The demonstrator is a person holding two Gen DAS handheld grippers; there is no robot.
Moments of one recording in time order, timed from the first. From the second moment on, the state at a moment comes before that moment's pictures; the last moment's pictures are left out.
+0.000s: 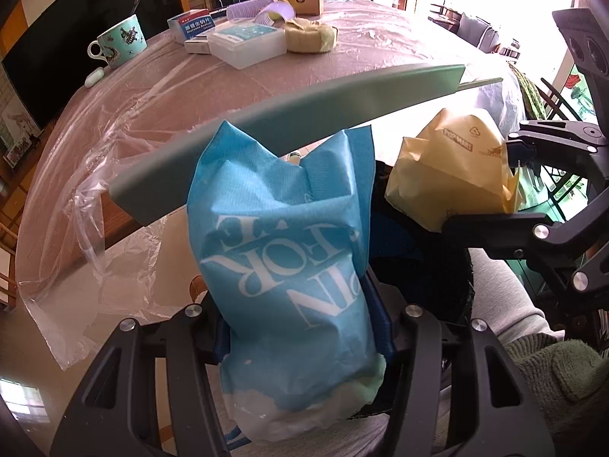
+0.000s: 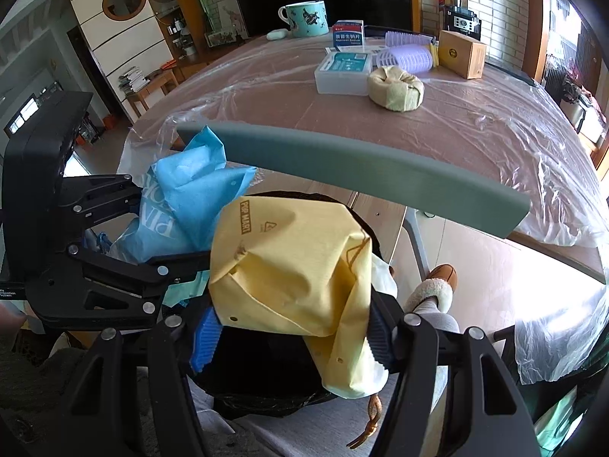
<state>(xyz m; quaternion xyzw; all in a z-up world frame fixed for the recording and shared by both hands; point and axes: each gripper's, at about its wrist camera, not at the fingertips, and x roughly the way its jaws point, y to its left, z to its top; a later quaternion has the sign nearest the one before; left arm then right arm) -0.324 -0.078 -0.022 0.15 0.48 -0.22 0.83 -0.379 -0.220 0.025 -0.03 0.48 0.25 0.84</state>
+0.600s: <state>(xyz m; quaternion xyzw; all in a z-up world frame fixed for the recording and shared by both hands) -0.306 -0.073 -0.050 0.16 0.51 -0.20 0.82 -0.363 -0.214 -0.003 0.01 0.50 0.22 0.84</state>
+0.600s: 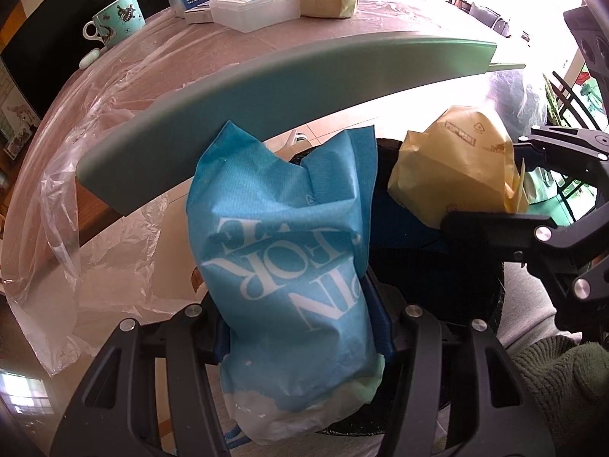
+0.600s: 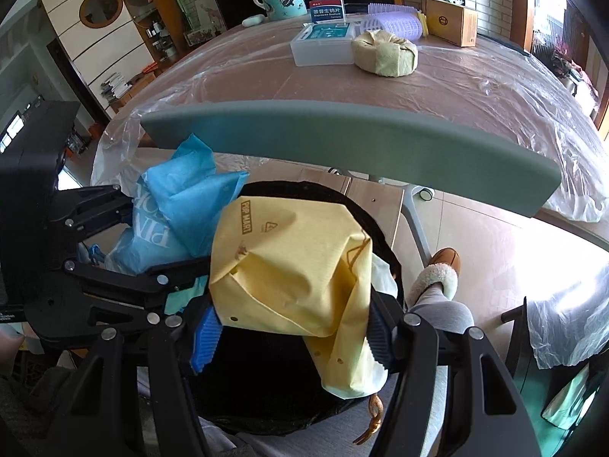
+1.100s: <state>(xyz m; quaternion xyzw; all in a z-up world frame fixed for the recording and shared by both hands) -0.310 -0.067 -0.067 0.14 0.51 -0.18 0.83 -0.364 -0.224 -0.006 0.04 0.50 0.21 0.84</state>
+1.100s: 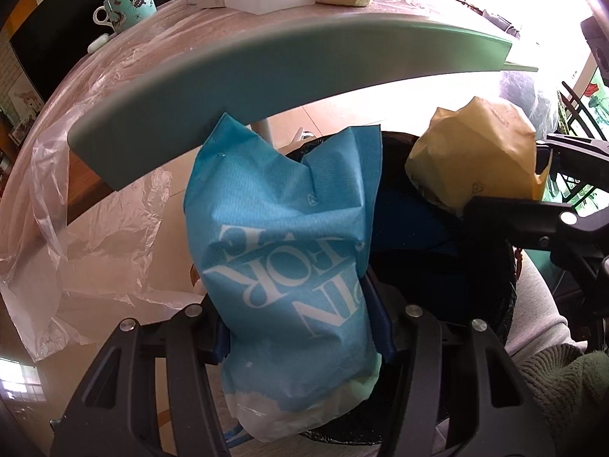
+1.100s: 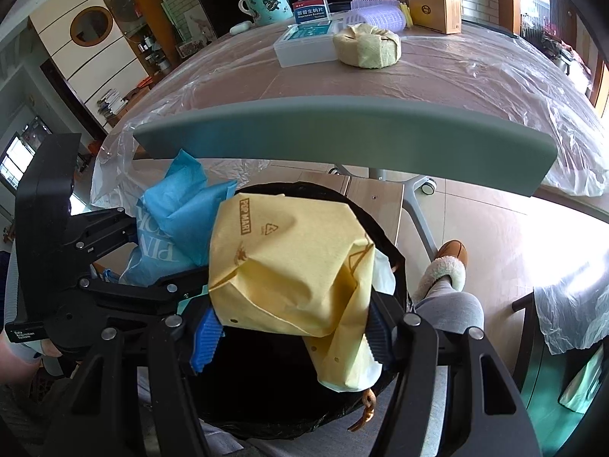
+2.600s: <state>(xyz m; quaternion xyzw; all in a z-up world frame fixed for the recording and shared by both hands) -0.252 -0.021 0.081 -0.04 0.34 -0.21 0.91 -0.341 -0.260 0.129 0.00 0.26 0.12 0.96</state>
